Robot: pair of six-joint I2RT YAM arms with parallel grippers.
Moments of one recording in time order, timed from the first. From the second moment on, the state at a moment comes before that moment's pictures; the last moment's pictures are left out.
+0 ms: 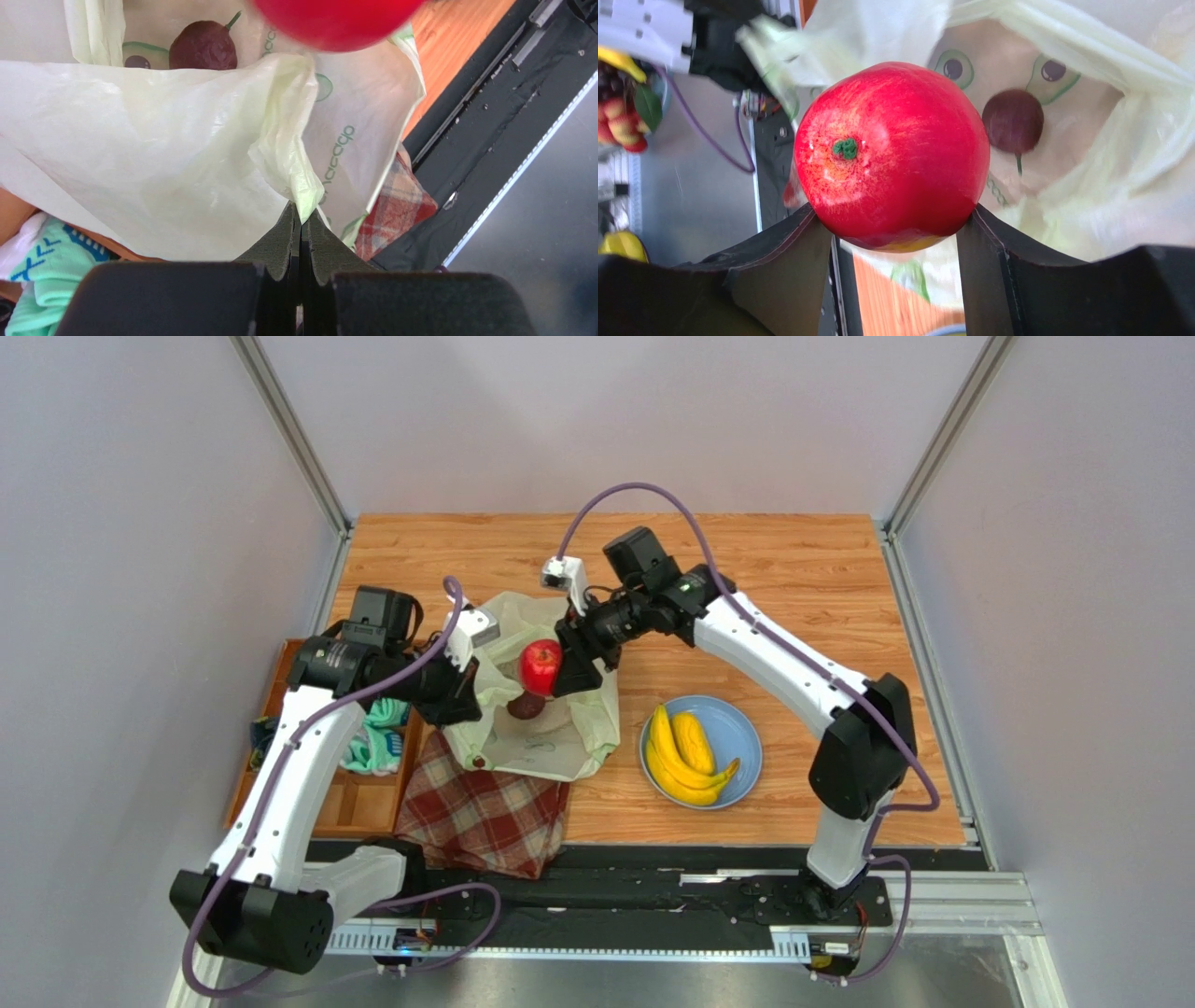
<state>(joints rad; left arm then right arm) -0.19 1.08 1.19 -1.18 0.58 0.48 0.72 1.83 1.69 -0.65 -0.77 -0.12</state>
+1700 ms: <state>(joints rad) -0.09 0.89 1.16 -1.19 0.66 0.52 0.62 1.67 1.73 -0.93 -0.43 -0.36</state>
